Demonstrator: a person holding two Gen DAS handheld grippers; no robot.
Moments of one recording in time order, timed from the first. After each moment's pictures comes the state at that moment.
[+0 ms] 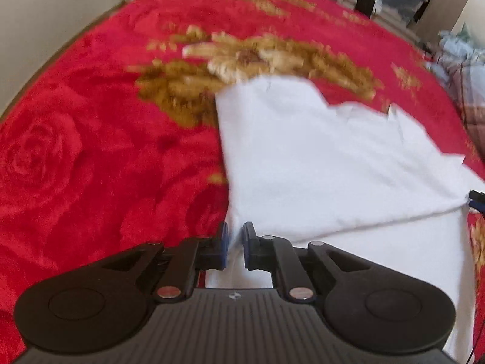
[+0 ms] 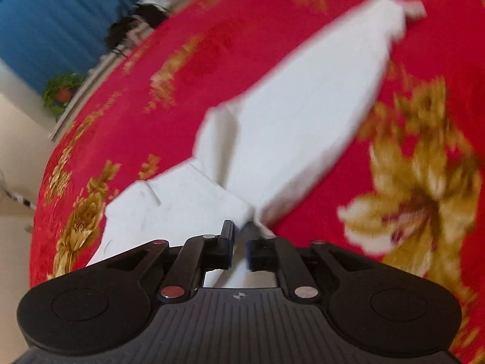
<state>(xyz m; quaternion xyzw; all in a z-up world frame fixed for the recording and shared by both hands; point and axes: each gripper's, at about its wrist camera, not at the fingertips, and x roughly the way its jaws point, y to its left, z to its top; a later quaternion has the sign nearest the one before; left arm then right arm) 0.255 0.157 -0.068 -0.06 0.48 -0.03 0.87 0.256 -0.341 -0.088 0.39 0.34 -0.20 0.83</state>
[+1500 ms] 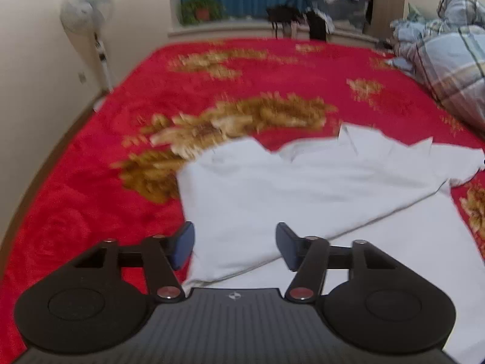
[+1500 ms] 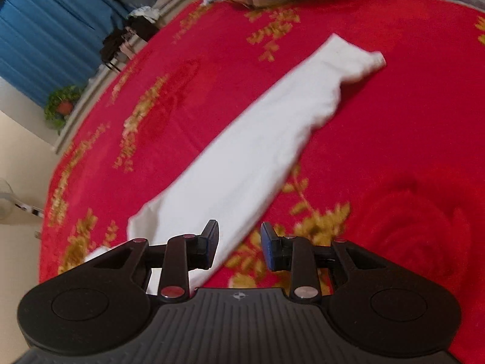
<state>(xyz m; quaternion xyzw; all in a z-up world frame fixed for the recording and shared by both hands) 0.202 0.094 -0.003 0.07 0.37 -0.06 0.93 0.201 -0.533 -0.077 0.42 0.35 -0.17 0.82</state>
